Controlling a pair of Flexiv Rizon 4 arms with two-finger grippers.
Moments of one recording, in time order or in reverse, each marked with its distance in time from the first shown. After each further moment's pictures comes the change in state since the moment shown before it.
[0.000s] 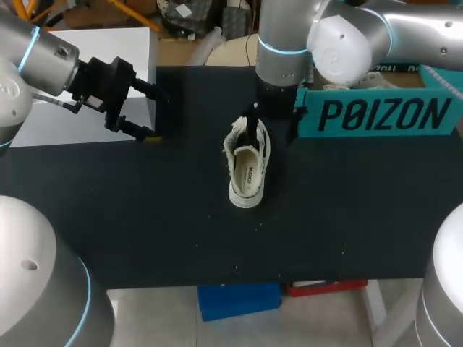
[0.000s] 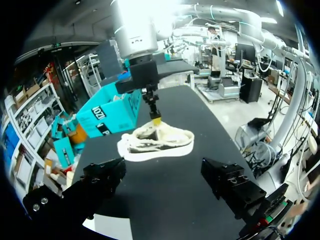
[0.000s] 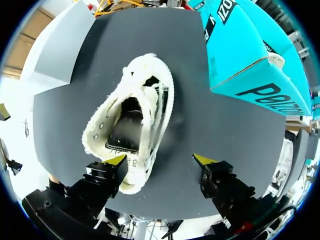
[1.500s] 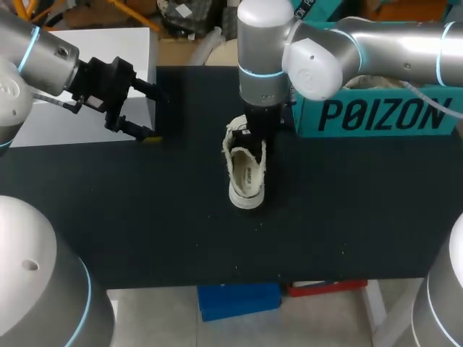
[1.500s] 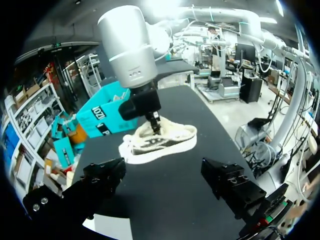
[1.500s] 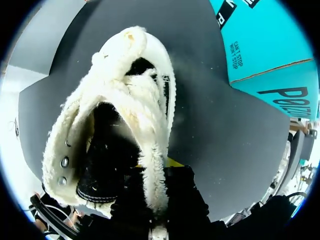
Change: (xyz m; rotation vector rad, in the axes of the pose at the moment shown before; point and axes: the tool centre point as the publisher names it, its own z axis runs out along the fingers) left arm 0.000 0.000 0.000 0.000 0.000 0.000; right arm 0.006 0.002 0.057 0.056 -0.081 -0.022
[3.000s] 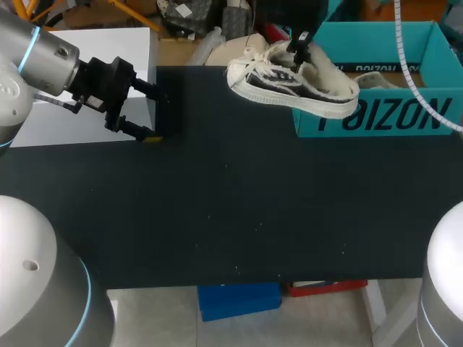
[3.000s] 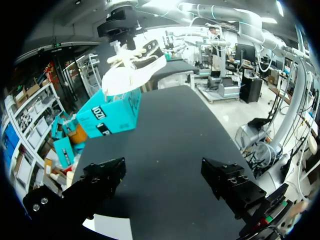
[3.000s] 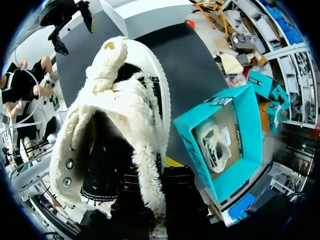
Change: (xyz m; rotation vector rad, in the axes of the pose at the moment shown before) left arm 0.000 0.000 0.000 0.000 0.000 0.000; right arm -0.097 0.021 -0.236 -0.051 -0.134 -0.922
